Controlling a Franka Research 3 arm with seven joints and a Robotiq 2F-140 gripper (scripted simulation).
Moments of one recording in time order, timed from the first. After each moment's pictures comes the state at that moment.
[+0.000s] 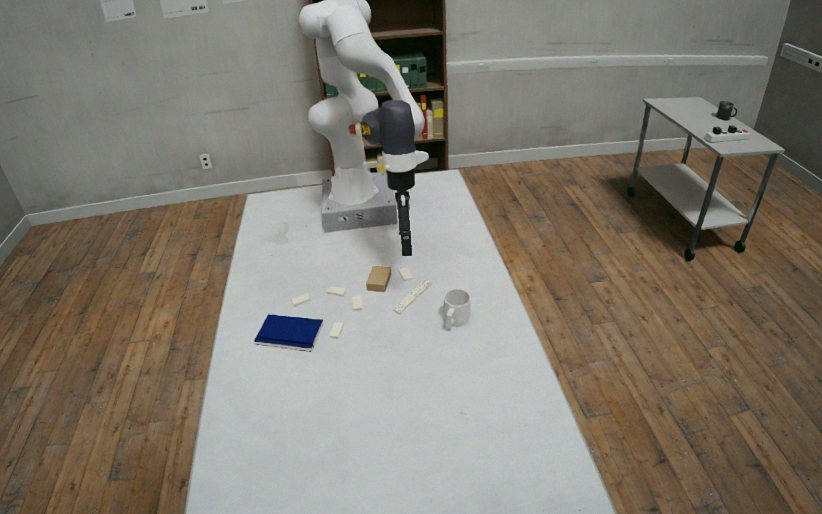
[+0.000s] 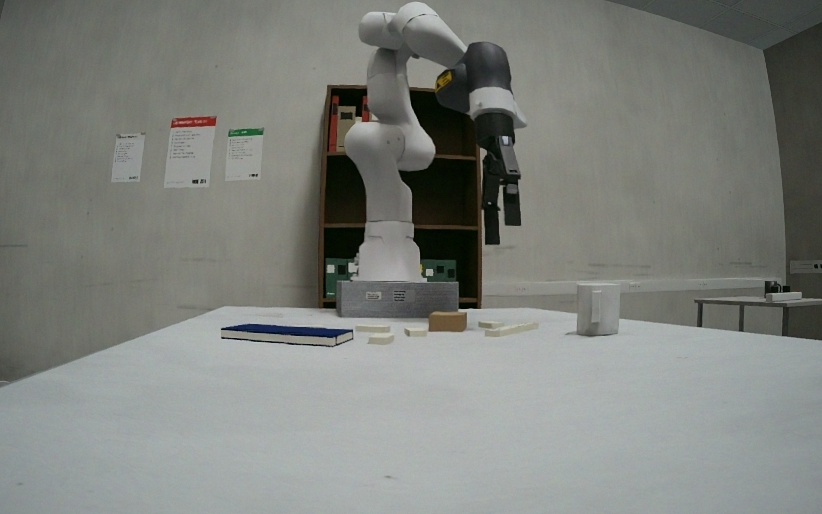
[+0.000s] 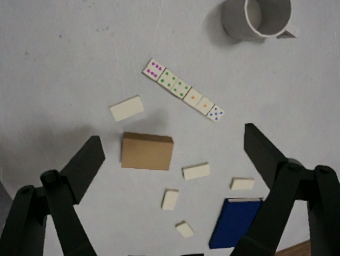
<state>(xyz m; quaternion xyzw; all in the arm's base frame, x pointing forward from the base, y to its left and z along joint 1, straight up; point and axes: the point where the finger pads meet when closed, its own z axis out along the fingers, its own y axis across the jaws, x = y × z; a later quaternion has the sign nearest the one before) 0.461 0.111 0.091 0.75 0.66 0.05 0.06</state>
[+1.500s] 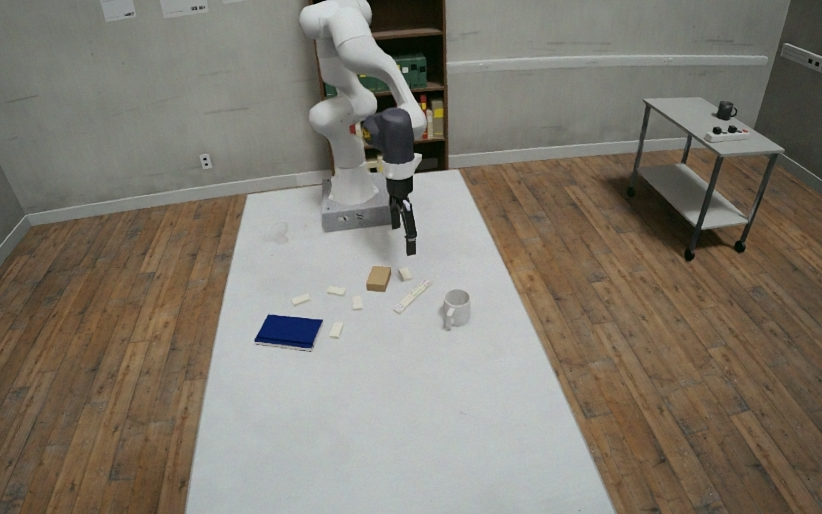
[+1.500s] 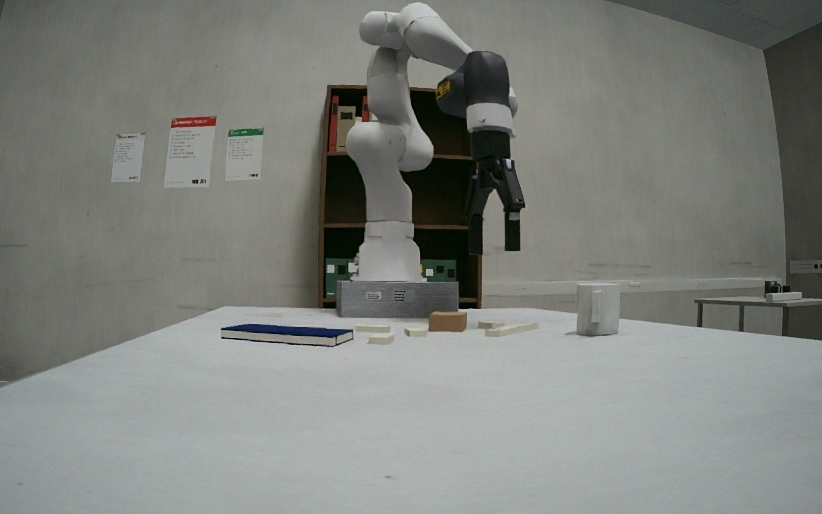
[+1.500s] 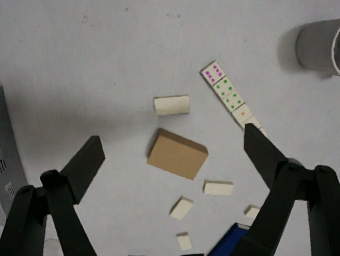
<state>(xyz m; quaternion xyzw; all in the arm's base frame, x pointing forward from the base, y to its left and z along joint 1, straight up) 0.409 0.114 0.063 0.66 0.75 0.00 0.00</state>
